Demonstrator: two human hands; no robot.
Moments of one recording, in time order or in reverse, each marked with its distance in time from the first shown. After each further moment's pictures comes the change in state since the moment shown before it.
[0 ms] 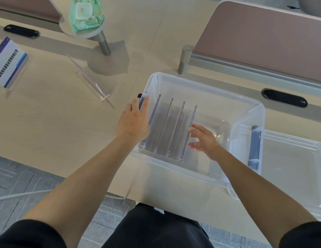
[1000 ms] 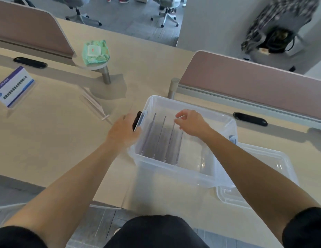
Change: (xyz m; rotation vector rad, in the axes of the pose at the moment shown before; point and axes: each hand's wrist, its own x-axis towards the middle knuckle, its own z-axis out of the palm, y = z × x) left_hand -0.026 -0.037 -0.040 -0.536 -0.013 -0.128; right_hand -0.086 -0.127 0.044 -0.740 0.228 -0.410
